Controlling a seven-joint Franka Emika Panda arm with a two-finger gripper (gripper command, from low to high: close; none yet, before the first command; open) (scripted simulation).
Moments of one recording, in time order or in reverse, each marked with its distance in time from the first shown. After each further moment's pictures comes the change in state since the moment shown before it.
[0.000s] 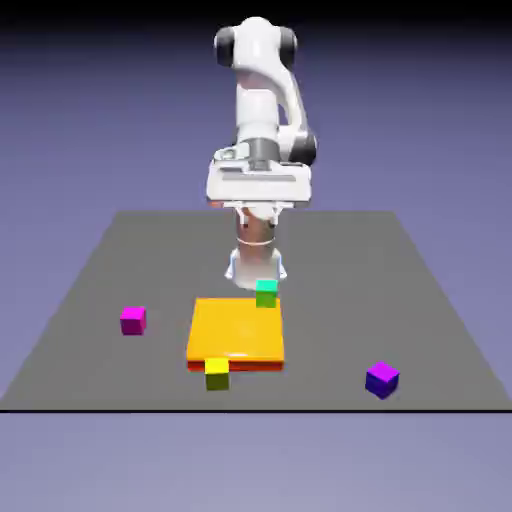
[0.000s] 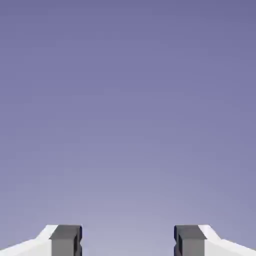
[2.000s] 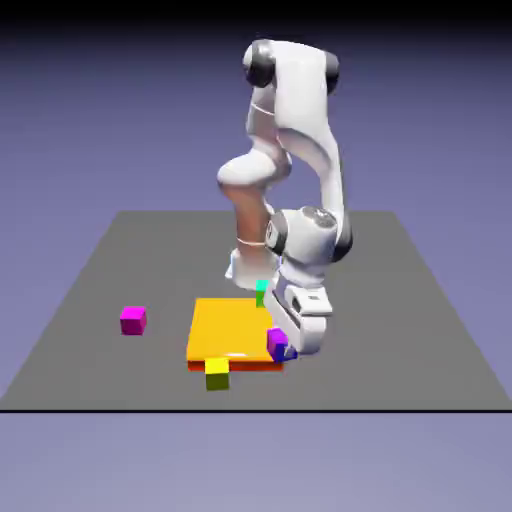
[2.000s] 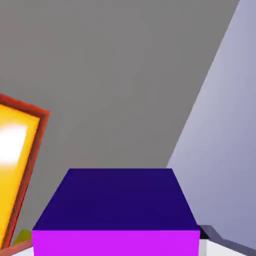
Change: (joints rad) arm 0.744 0.719 -0.818 0.295 -0.191 -0.365 -1.512
